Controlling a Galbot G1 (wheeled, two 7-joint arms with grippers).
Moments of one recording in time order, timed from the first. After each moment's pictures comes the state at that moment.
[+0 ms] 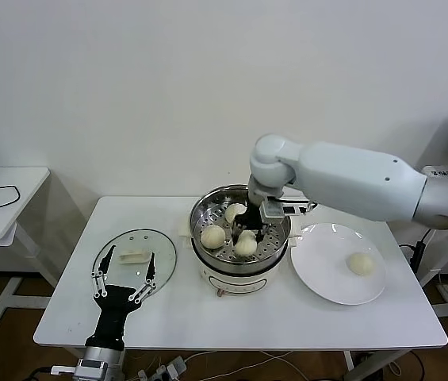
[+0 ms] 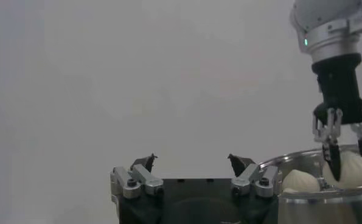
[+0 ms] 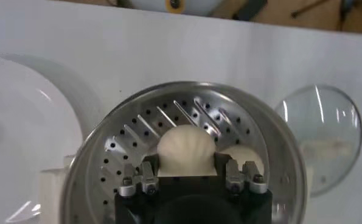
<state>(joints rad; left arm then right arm) 1.66 -1.36 -0.49 -2.15 0.13 -0.21 -0.11 0.52 1.10 -1.25 1.37 -0.27 0.79 -1.08</state>
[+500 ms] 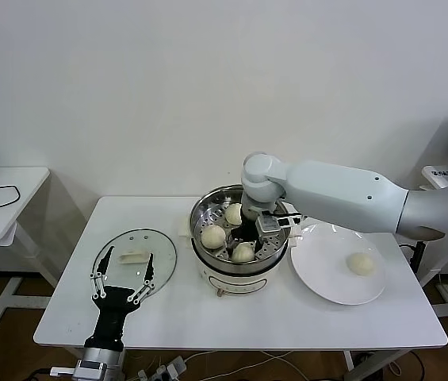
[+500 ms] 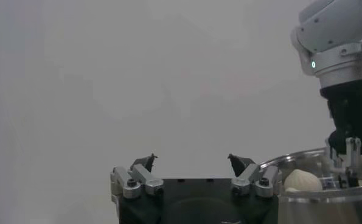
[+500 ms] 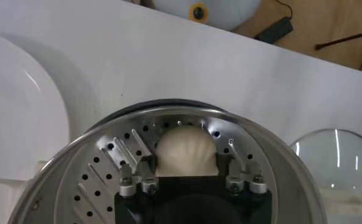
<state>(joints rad) 1.66 -1.36 -0.49 -2.14 0.13 -0.22 -0.12 0.47 1.11 -1.22 1.36 -0.37 0.82 -1.05</state>
